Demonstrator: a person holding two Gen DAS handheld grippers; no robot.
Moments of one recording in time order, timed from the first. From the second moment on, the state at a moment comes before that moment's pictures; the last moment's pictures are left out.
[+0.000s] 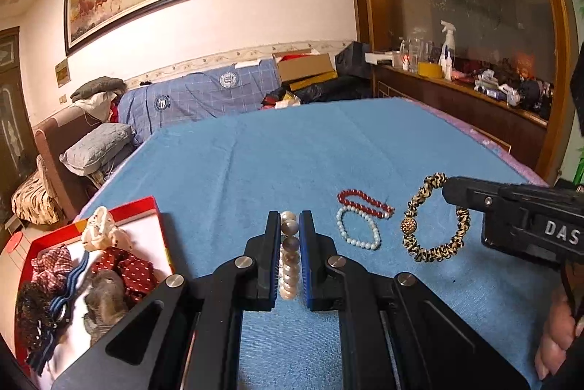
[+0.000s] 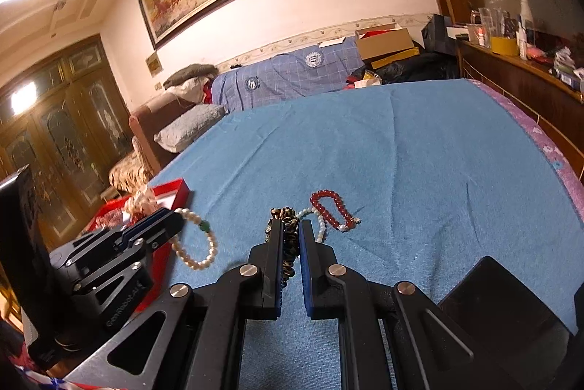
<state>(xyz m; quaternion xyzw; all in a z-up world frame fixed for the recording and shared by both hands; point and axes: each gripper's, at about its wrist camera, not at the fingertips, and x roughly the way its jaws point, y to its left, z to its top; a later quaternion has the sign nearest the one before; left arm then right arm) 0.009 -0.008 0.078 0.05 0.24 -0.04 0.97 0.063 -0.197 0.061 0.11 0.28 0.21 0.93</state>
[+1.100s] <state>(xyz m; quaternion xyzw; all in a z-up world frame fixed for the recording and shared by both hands) -0.091 0.214 0.095 -0.07 0.25 0.13 0.96 0.024 0.013 0.101 0.04 0.28 0.40 0.87</state>
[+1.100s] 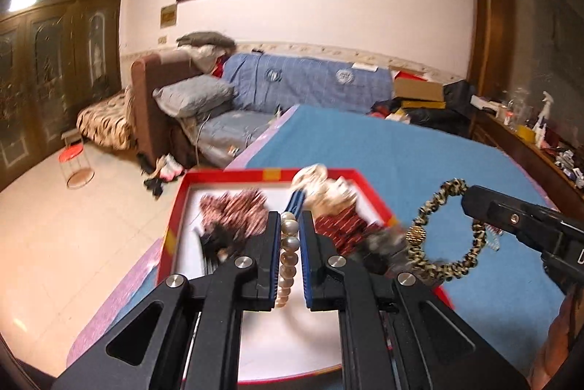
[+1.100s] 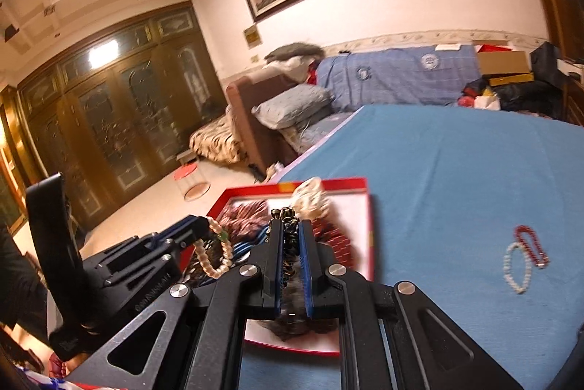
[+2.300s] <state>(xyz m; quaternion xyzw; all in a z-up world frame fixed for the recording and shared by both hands) -0.062 0.220 0.054 -0.07 0.31 0.16 0.93 0.049 0.077 0.025 -0.01 0.36 0.38 0.86</state>
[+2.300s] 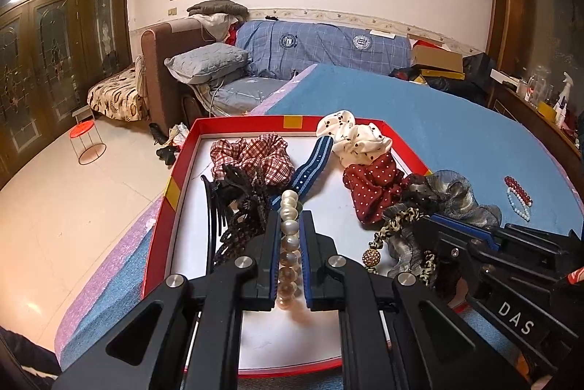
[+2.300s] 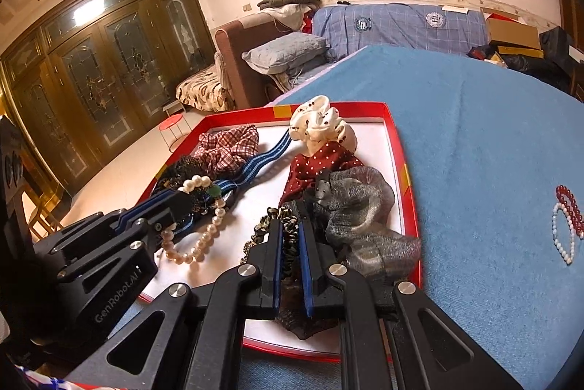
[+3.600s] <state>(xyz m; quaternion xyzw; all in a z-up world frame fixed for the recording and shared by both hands) -0.073 0.219 0.067 -0.07 0.29 0.17 0.94 0.036 0.031 0.050 0.05 0.32 0.40 0.86</state>
